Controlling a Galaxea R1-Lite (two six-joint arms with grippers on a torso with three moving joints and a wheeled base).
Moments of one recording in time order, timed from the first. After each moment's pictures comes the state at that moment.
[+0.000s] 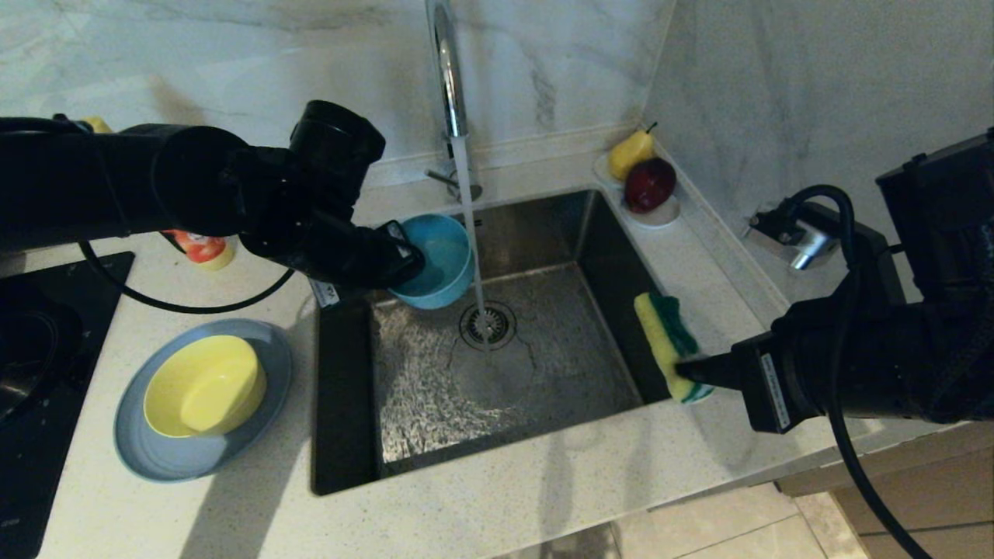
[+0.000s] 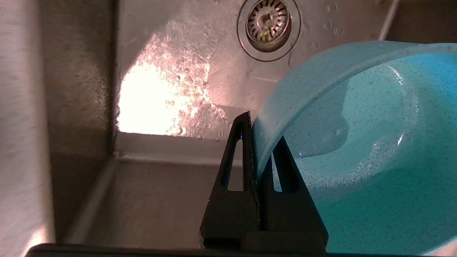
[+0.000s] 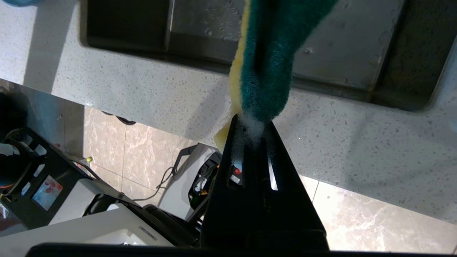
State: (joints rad) left arm -0.42 1.94 -1.76 0.52 0.21 -0.76; right arm 0.70 1.43 -1.19 0.31 -0.01 0.23
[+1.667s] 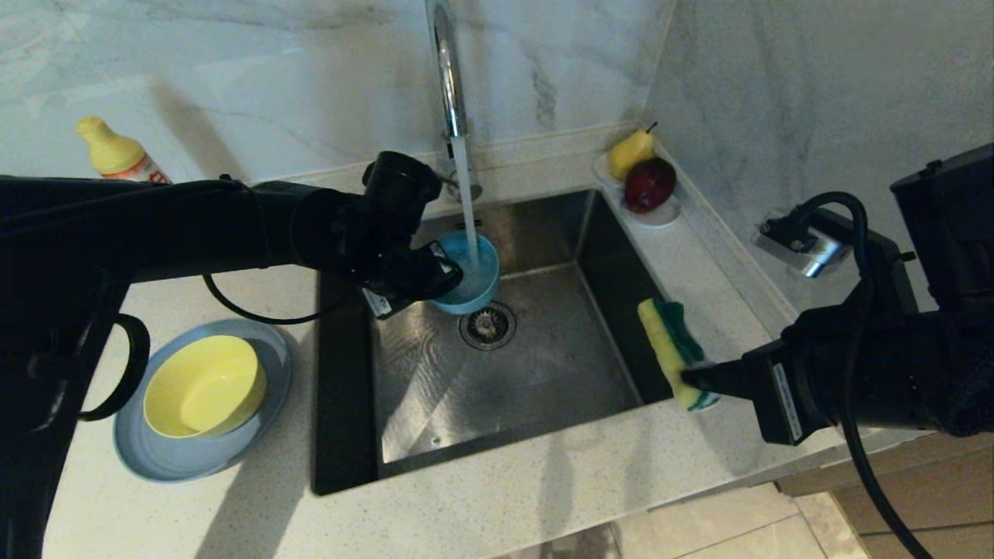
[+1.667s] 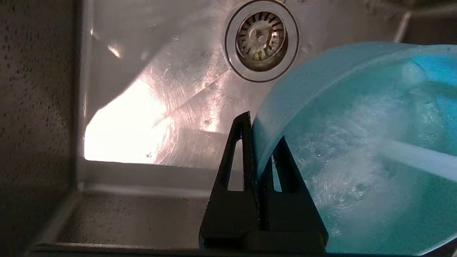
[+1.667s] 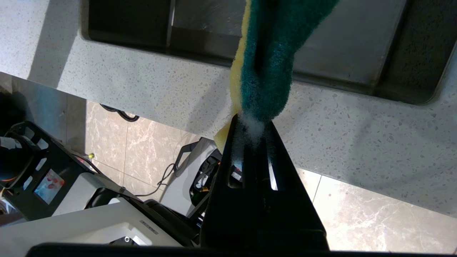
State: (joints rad) left arm -0.44 2.13 -1.85 0.41 0.26 -0.80; right arm 0.70 1.41 -1.16 0.31 0.00 0.23
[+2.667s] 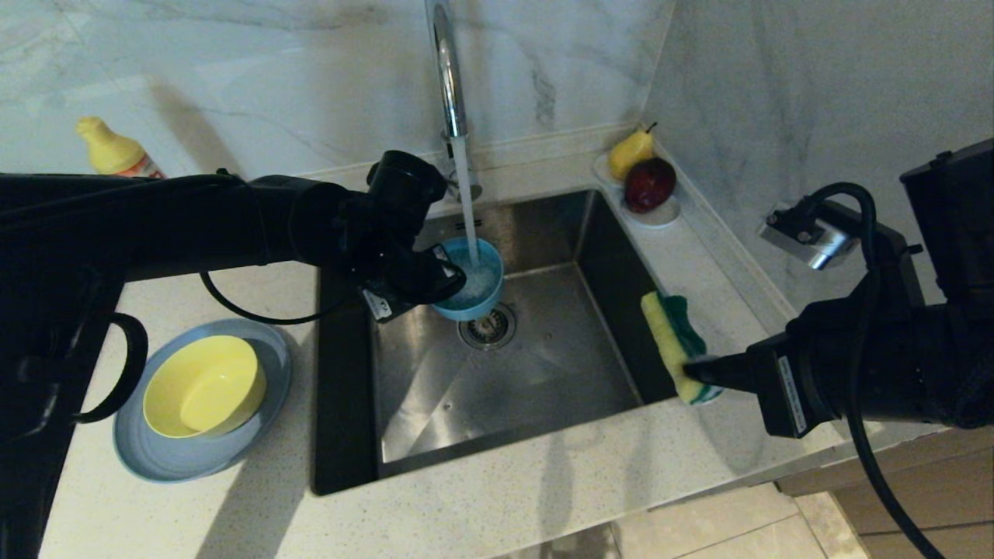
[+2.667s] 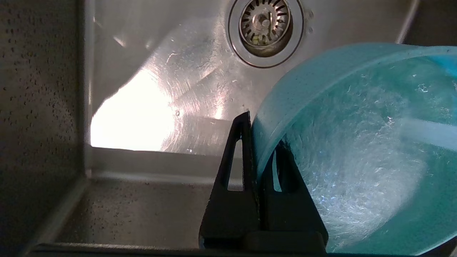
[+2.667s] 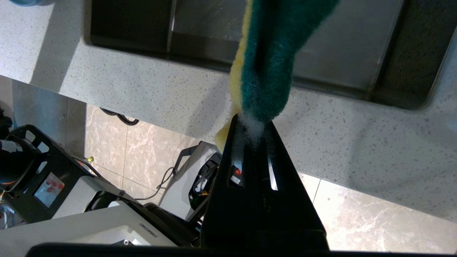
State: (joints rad) left arm -0.46 2.12 -1.86 0.47 0.26 -0.80; right arm 0.69 1.40 -1.17 0.31 0.00 0.22
